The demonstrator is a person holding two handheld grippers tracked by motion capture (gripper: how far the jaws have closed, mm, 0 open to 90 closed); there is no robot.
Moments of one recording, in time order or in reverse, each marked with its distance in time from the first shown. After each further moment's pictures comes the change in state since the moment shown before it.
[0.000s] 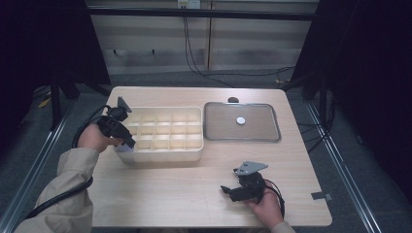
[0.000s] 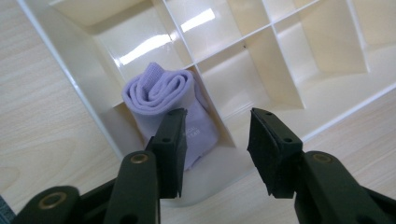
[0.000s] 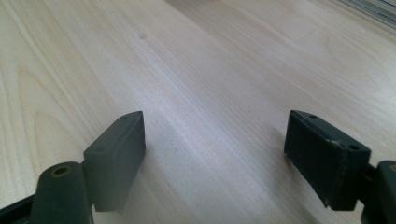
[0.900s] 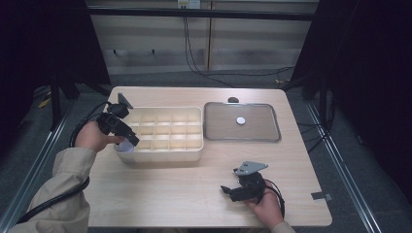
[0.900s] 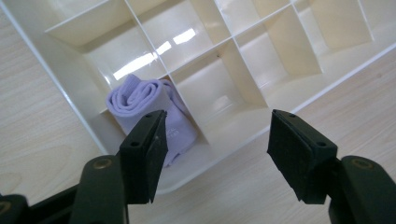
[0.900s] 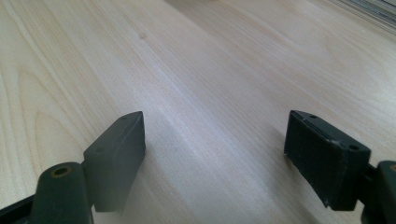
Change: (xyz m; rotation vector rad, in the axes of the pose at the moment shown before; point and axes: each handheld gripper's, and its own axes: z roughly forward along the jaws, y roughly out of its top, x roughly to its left) left arm -0.018 -0.001 -0.017 -0.037 -0.015 0.052; right arm 0.000 0.000 0.000 -0.001 0.001 -0.002
